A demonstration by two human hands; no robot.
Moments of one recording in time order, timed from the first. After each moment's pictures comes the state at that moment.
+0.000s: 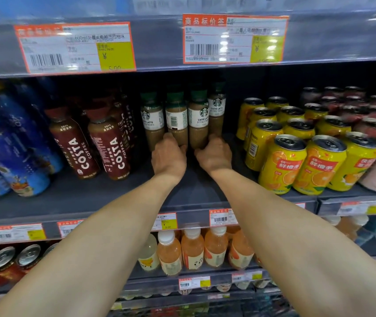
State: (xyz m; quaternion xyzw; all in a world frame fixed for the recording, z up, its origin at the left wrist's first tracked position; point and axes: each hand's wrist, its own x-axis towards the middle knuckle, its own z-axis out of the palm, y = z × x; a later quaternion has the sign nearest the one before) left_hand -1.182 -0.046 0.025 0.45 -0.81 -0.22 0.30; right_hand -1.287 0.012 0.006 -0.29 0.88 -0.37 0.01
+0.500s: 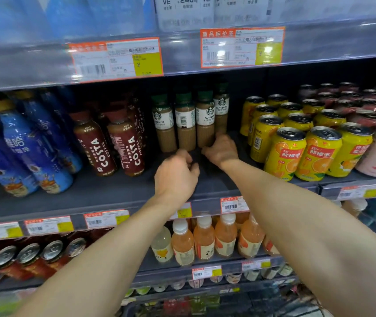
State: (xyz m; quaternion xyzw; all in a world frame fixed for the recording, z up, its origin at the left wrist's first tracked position) left_hand -1.103 0.000 0.028 0.33 -0.88 -0.19 0.28; right_hand -1.271 0.024 0.020 -0.29 0.89 -0.36 0.05
